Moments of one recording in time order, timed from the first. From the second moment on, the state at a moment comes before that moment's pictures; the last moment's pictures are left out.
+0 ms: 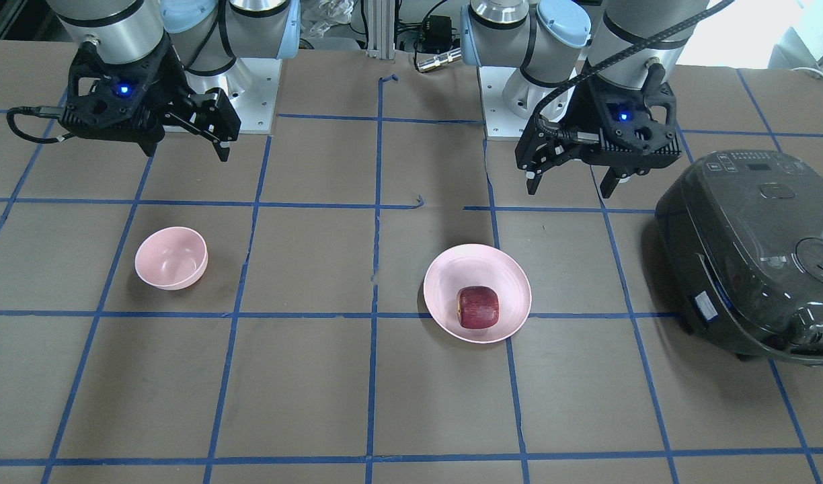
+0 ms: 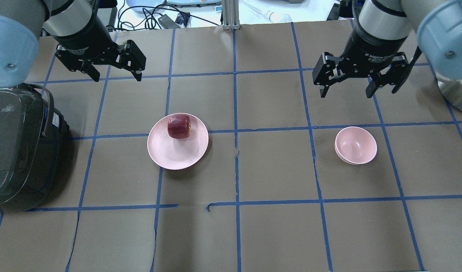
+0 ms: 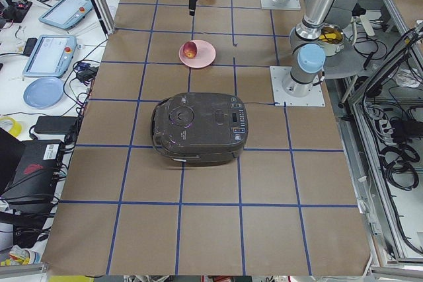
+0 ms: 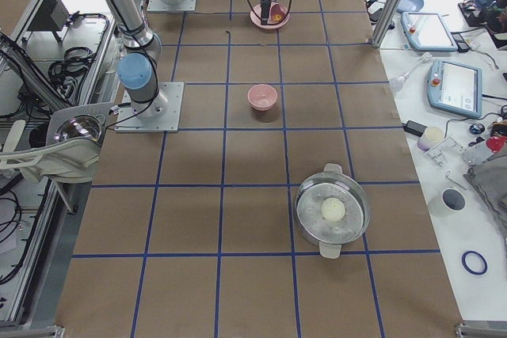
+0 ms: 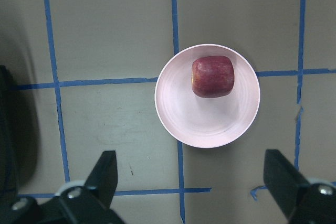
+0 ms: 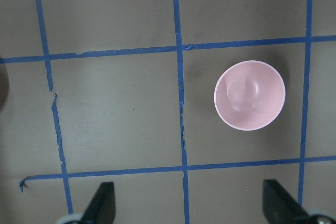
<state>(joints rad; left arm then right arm) -1.58 -1.59 -1.55 -1.48 1.58 0.02 1.59 -1.61 1.58 -1.51 -1.57 0.07</state>
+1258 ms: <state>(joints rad) -1.58 -1.59 -1.55 -1.48 1.58 0.02 1.58 -1.60 1.58 -1.51 -1.58 0.05</state>
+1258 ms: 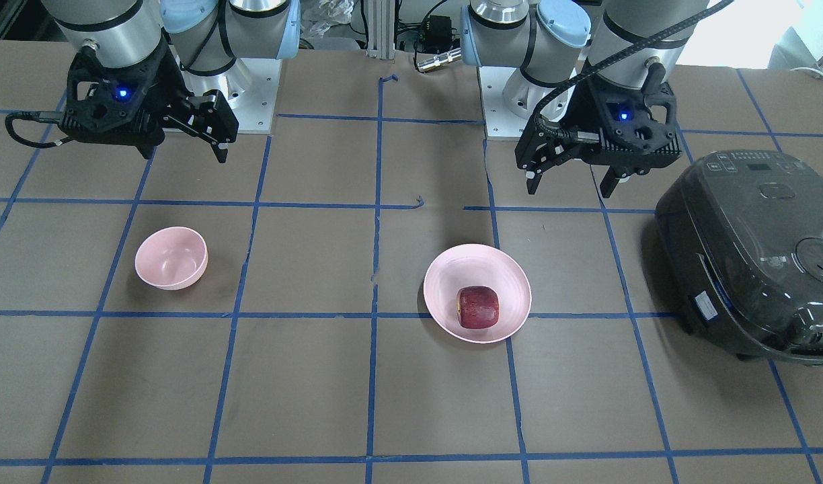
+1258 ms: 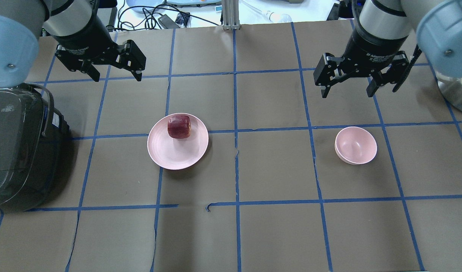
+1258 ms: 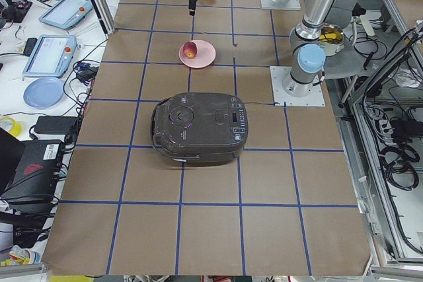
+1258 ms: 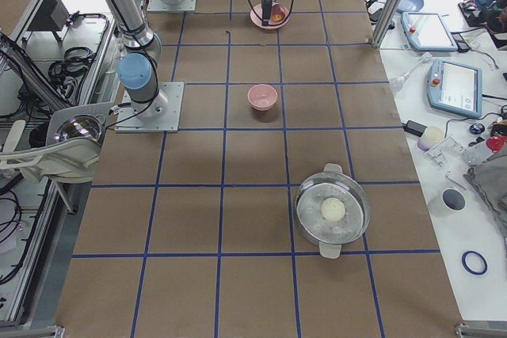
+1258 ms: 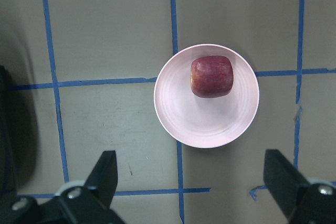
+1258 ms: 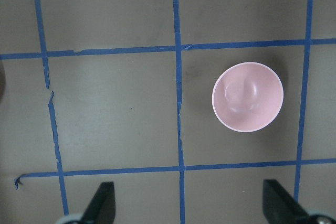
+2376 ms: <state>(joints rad) -1.60 -1.59 -1.61 -1.45 1.58 -0.02 1.24 -1.41 1.73 -1.68 -1.58 -0.36</state>
